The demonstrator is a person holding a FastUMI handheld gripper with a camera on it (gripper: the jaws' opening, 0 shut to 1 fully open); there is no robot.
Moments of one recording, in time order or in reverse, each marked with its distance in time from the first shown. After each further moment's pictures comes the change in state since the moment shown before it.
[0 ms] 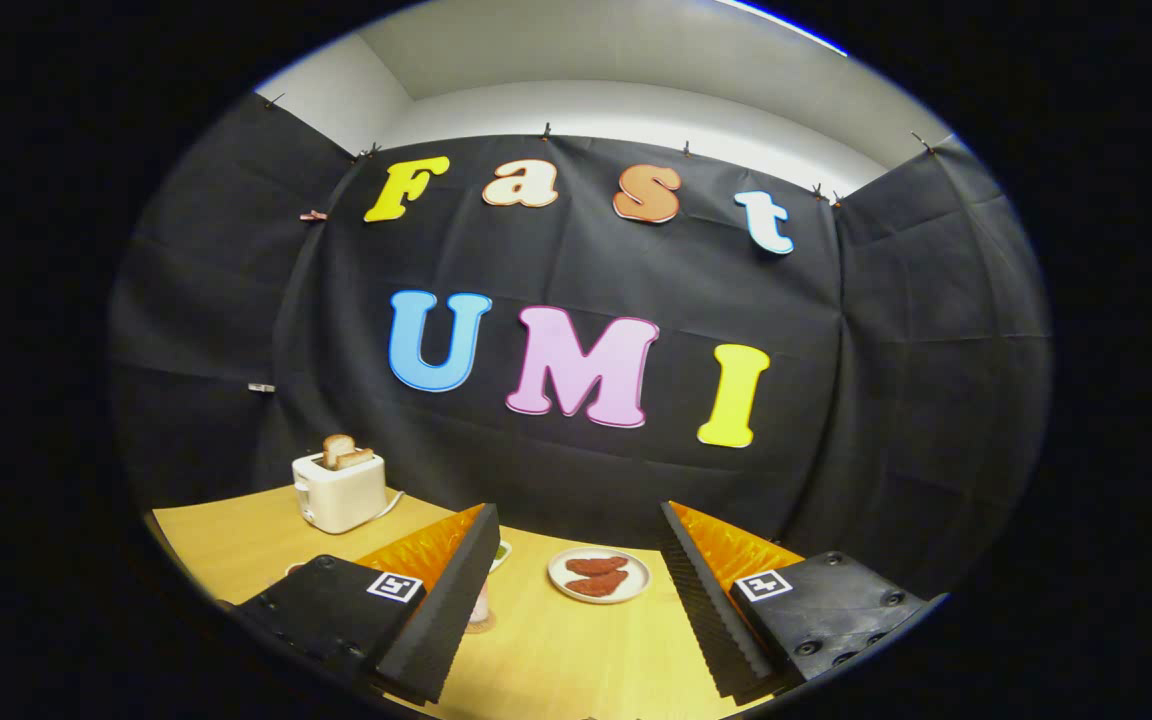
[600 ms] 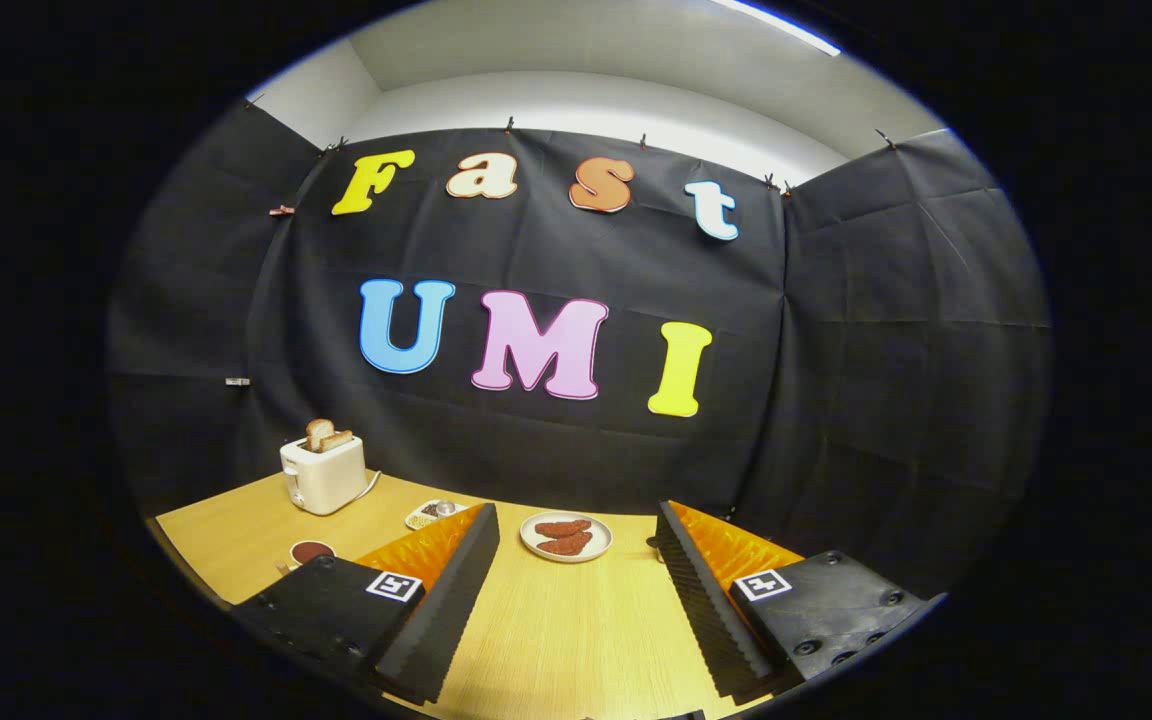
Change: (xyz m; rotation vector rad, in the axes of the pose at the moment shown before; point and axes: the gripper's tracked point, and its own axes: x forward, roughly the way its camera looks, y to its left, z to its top) arm -0.057 -0.008 -0.003 0.027 0.037 -0.081
